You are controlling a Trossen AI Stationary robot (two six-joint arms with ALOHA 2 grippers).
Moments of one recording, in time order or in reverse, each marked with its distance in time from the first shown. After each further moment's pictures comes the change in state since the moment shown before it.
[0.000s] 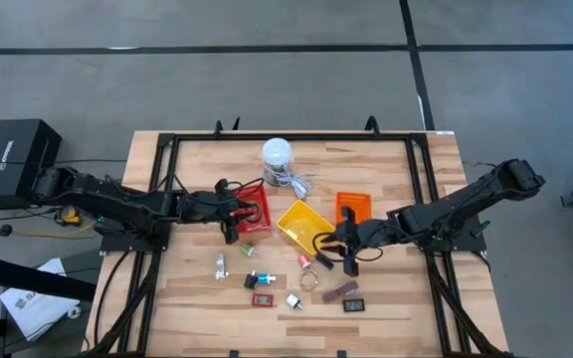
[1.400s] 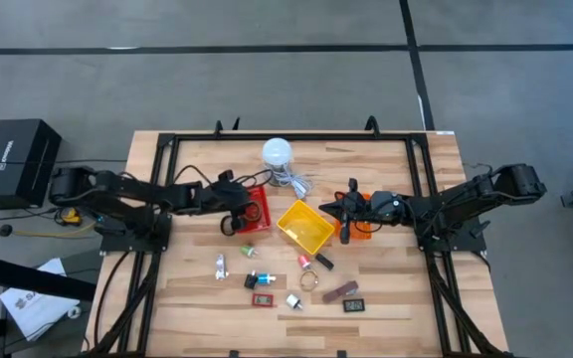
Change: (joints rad) left arm 0.156 0.178 0.045 -0.039 0.000 0.173; right arm -0.285 0.000 -0.313 0.663 0.016 -0.189
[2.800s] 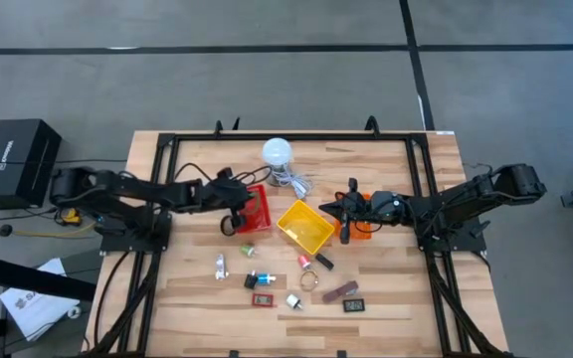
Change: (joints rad) left arm 0.047 0.048 -0.002 0.001 0.002 0.010; right arm 0.002 0.000 0.000 0.006 0.000 -0.028
